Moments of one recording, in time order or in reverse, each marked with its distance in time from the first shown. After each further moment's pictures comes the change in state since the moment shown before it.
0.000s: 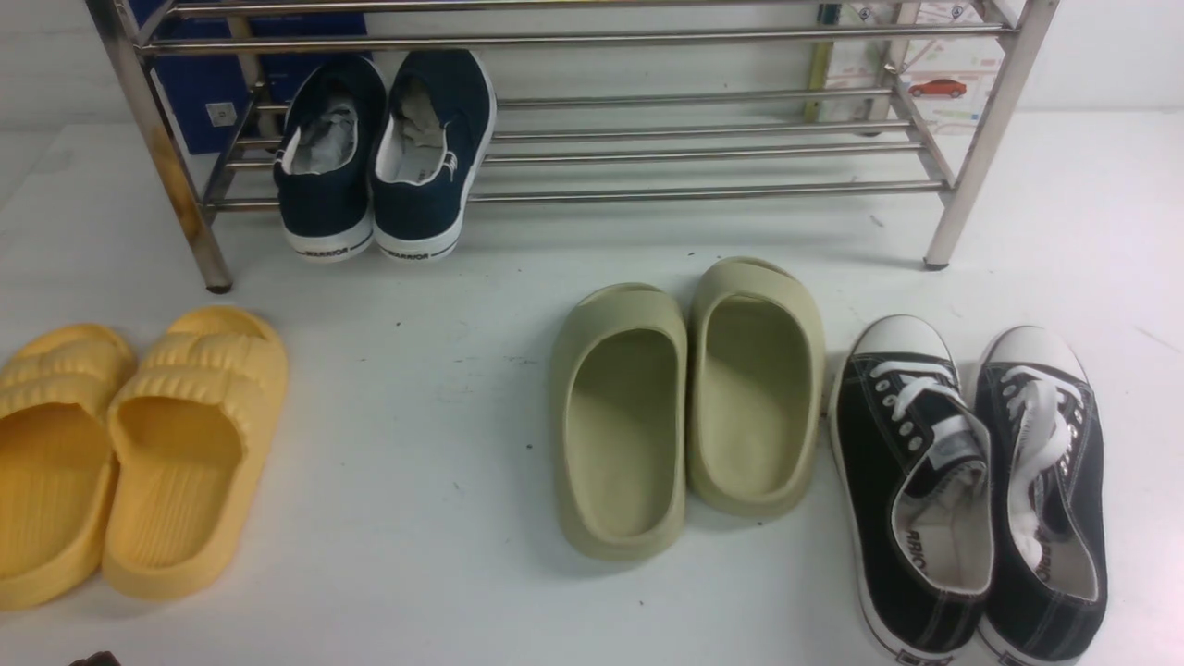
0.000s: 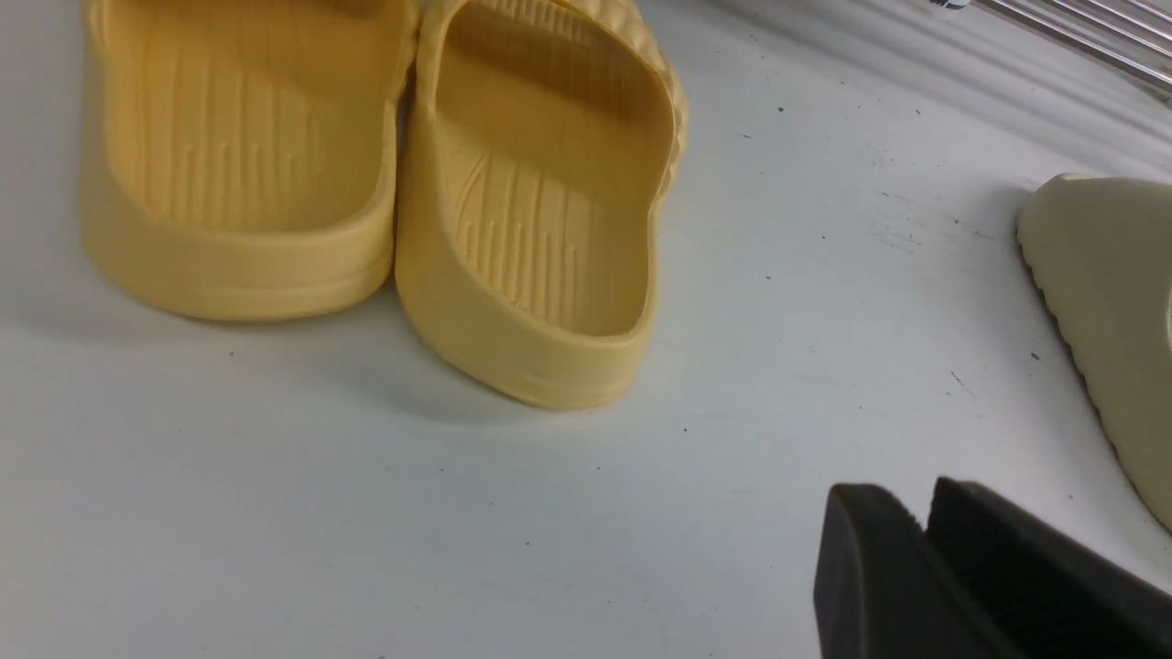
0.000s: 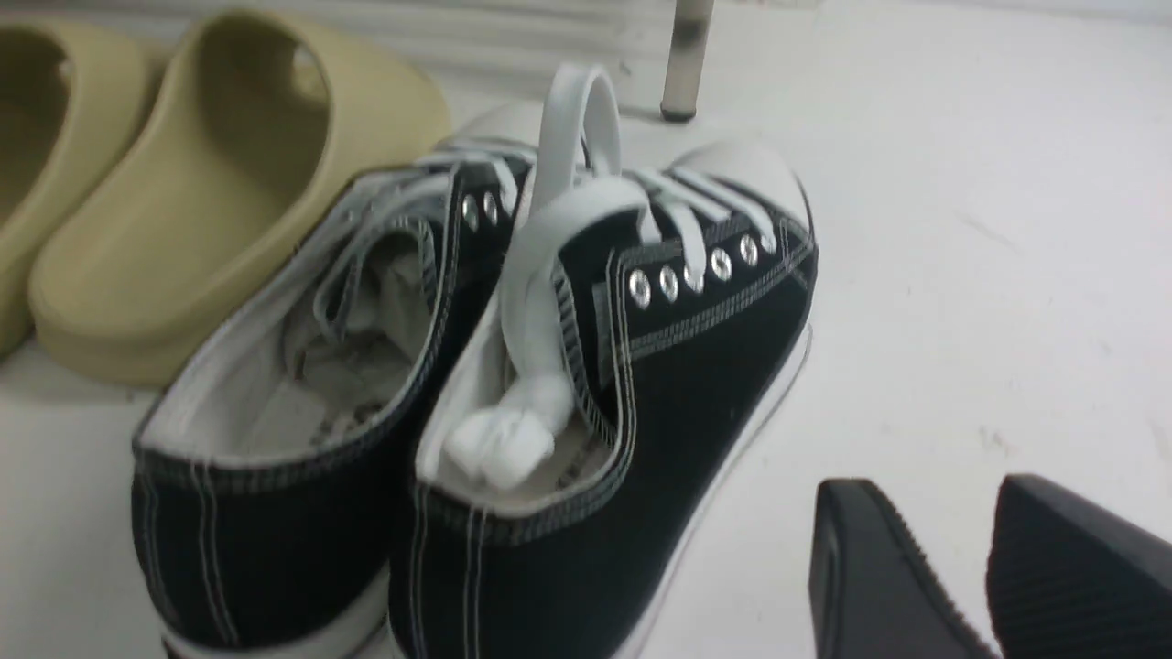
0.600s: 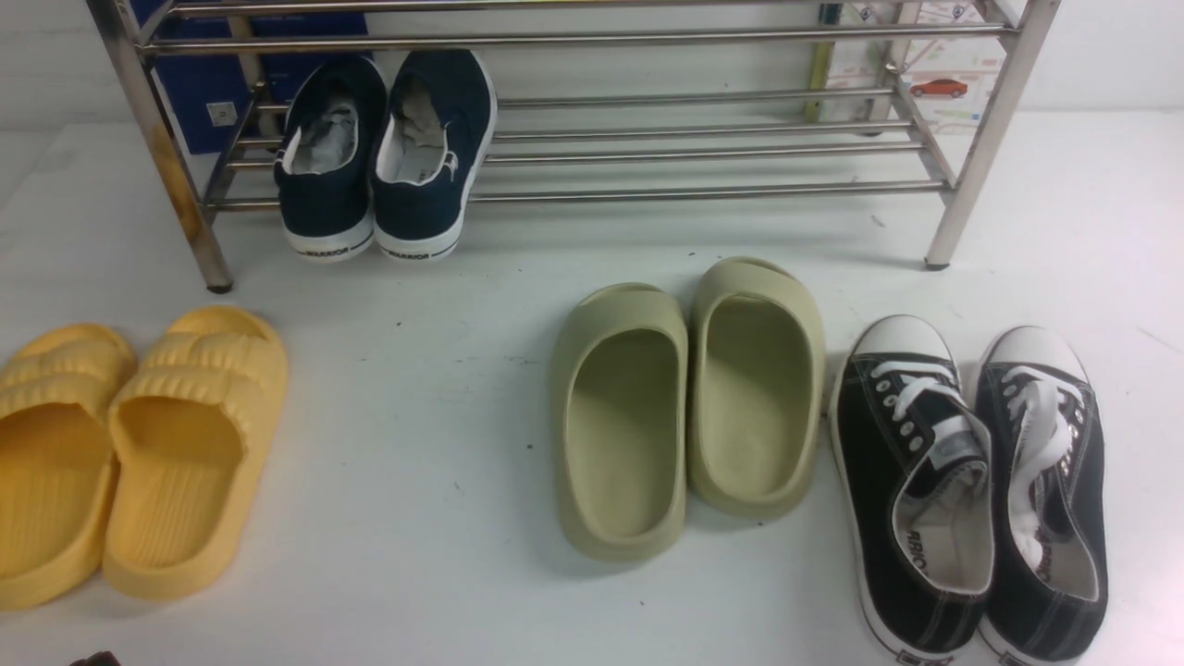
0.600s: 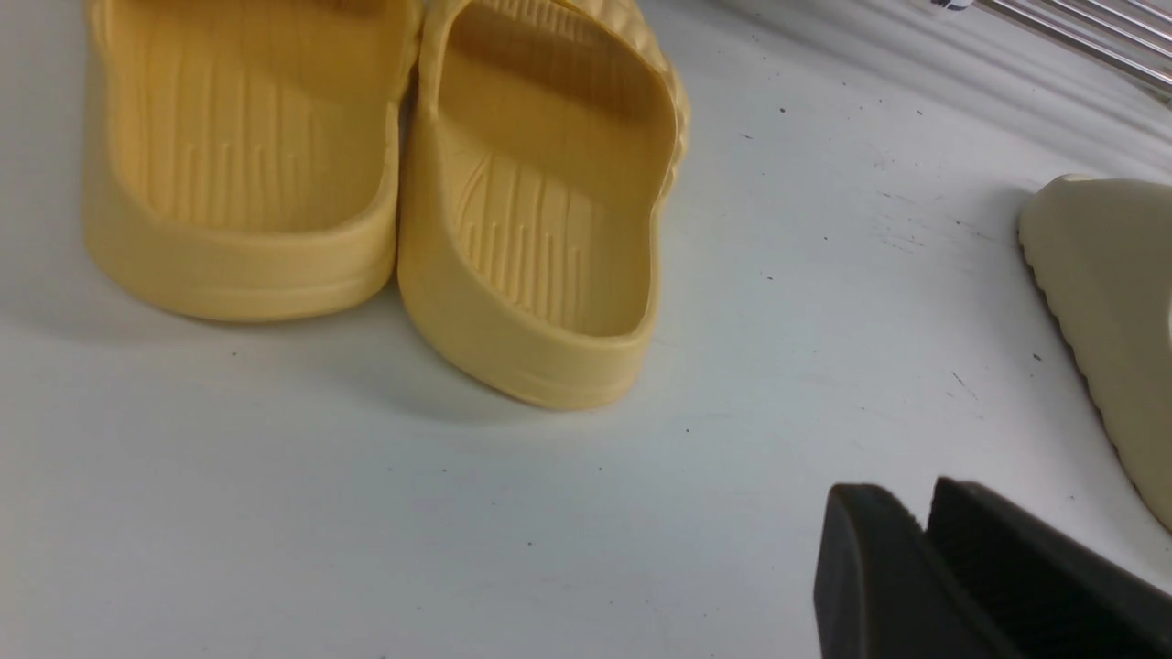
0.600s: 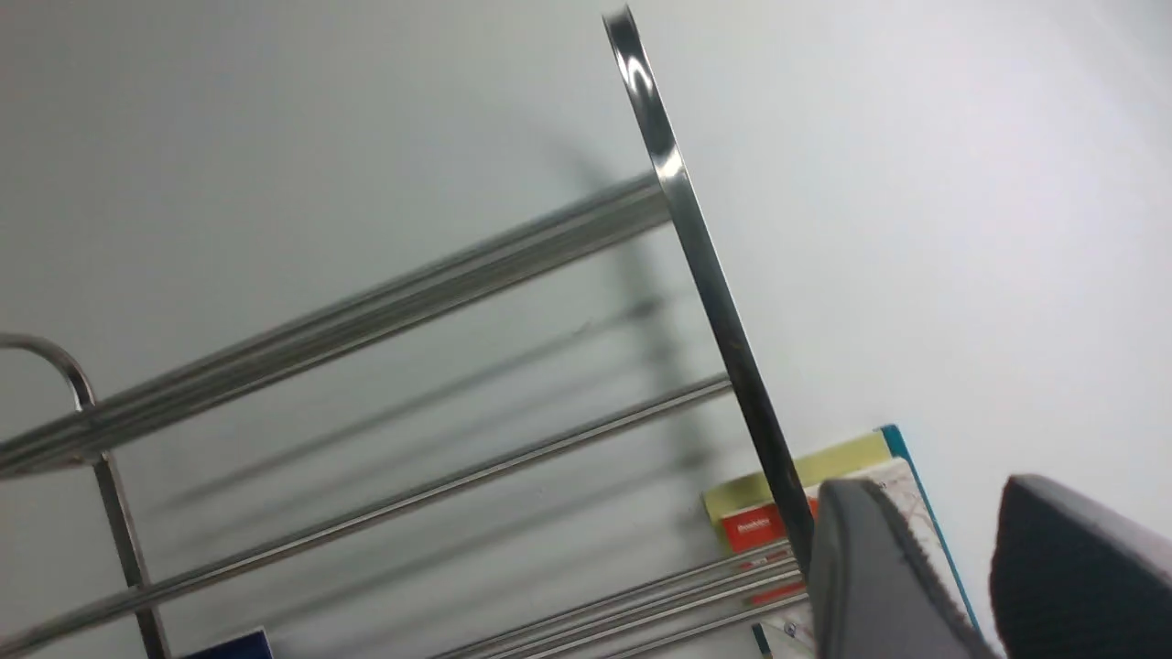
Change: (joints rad) right arm 0.000 0.071 -0.282 0.110 -0.475 0.335; left arm 0.000 0.000 0.000 0.000 0.000 0.000
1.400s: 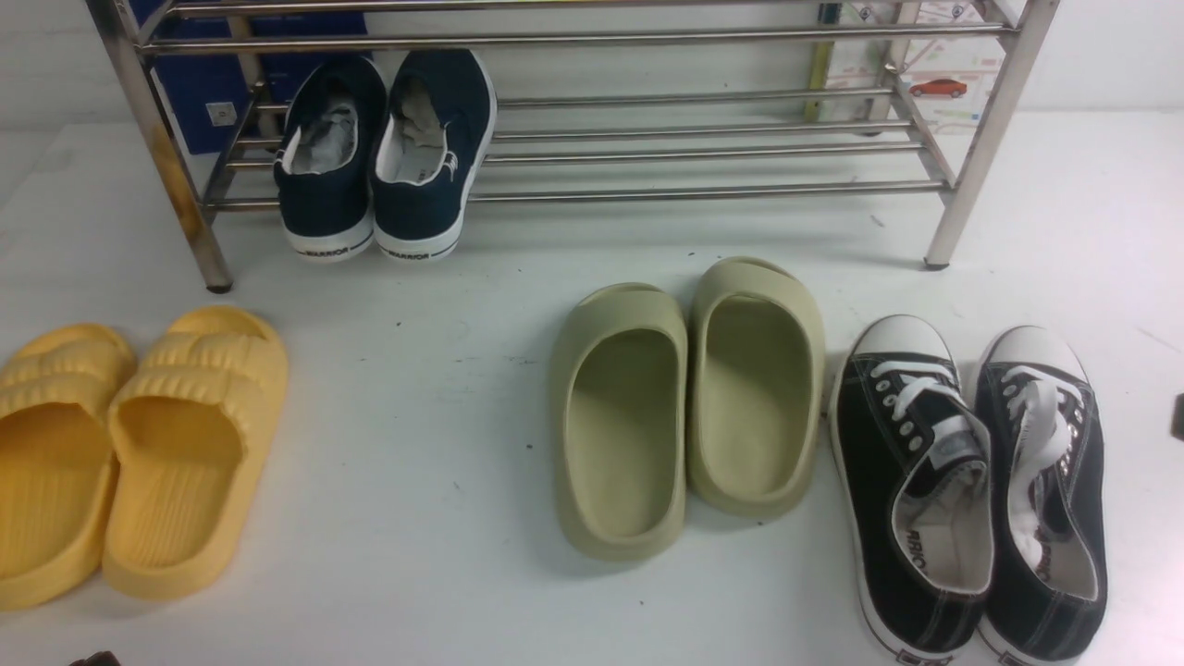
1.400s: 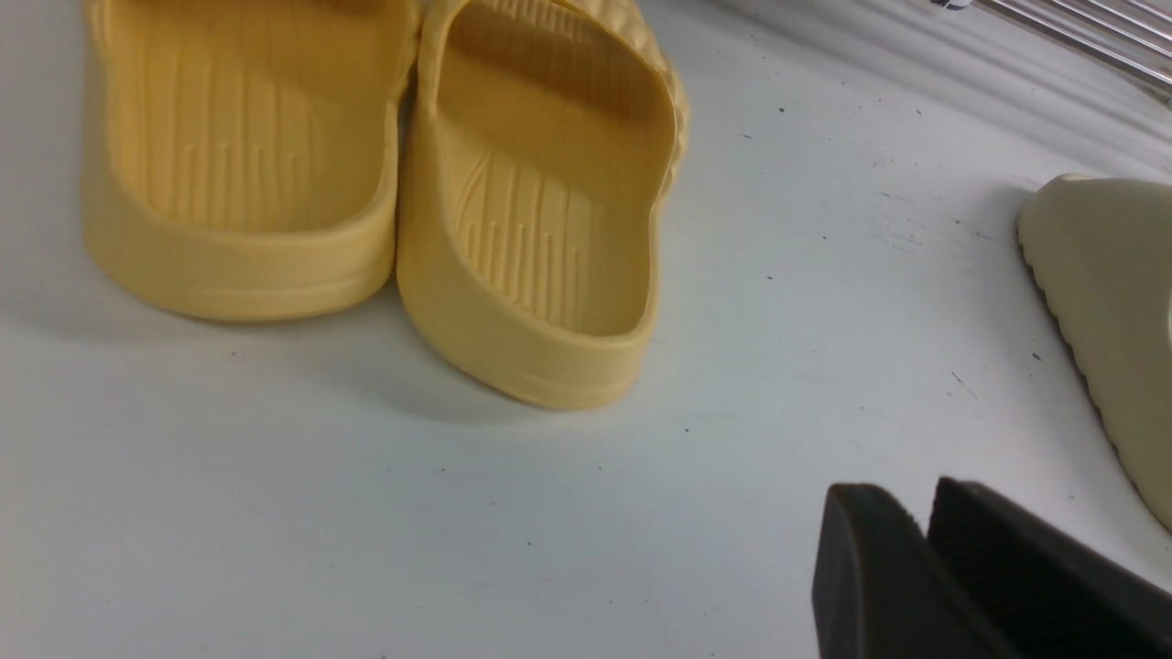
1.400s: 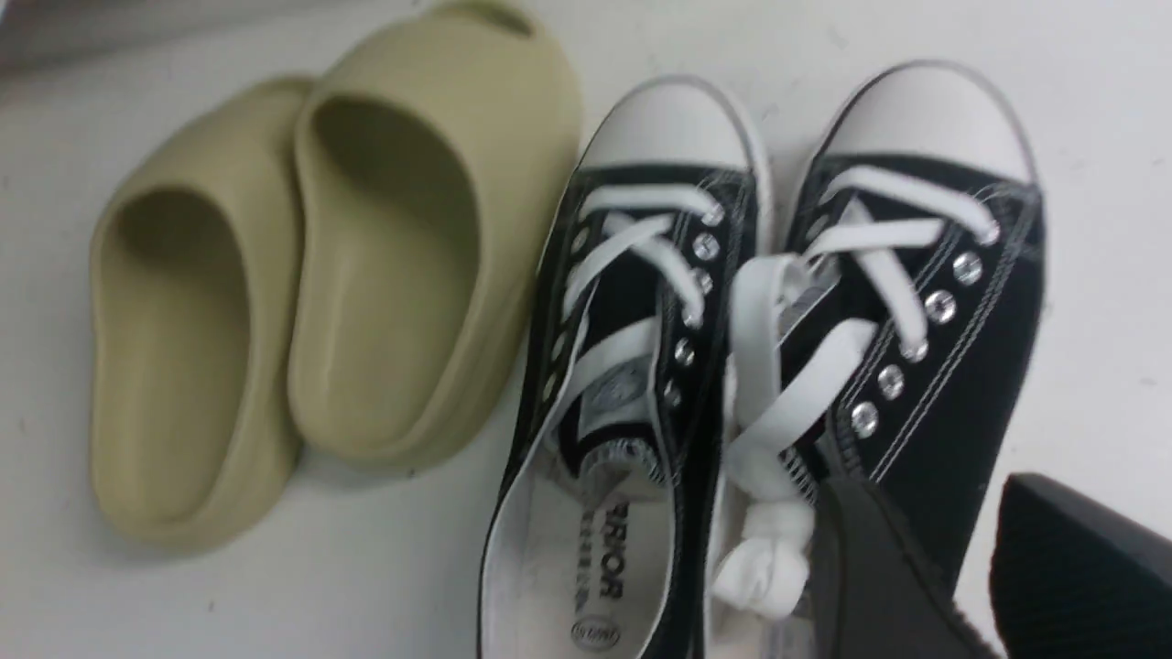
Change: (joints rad) right arm 0.000 0.855 -0.441 0.190 0.848 -0.331; left arm 0.000 0.000 0.000 0.000 0.000 0.000
